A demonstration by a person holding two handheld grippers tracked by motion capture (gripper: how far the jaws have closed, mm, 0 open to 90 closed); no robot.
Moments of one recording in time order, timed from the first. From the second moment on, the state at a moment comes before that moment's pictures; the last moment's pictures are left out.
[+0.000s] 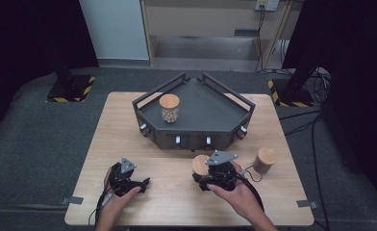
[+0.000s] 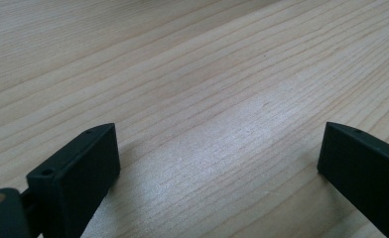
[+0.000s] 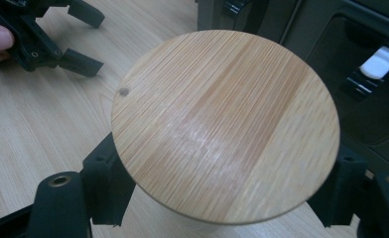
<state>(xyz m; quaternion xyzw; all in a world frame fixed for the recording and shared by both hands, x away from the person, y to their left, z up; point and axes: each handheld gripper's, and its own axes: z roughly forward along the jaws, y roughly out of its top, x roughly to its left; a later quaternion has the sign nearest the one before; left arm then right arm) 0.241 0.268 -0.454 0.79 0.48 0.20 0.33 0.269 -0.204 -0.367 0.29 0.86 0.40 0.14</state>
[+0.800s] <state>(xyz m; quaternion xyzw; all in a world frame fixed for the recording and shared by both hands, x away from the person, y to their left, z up) 0.240 0.268 -0.454 0.79 0.48 0.20 0.33 0.275 -0.213 -0.338 0.30 0.86 0.40 0.15</state>
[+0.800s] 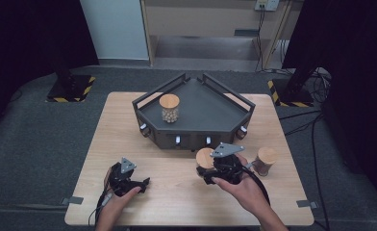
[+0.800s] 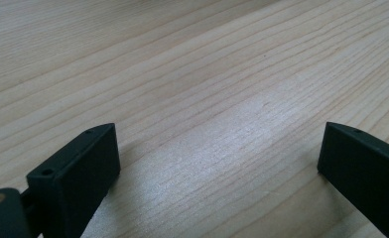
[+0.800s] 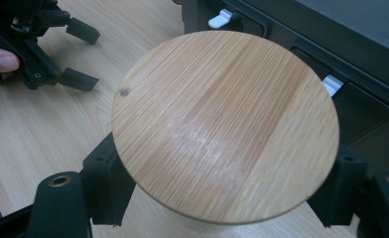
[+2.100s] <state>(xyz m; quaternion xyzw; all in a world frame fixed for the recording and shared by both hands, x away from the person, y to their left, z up) 0.240 0.268 -0.454 0.79 0.48 0.20 0.33 0.296 -0.212 -0.292 0.29 0.86 0.39 0.16</state>
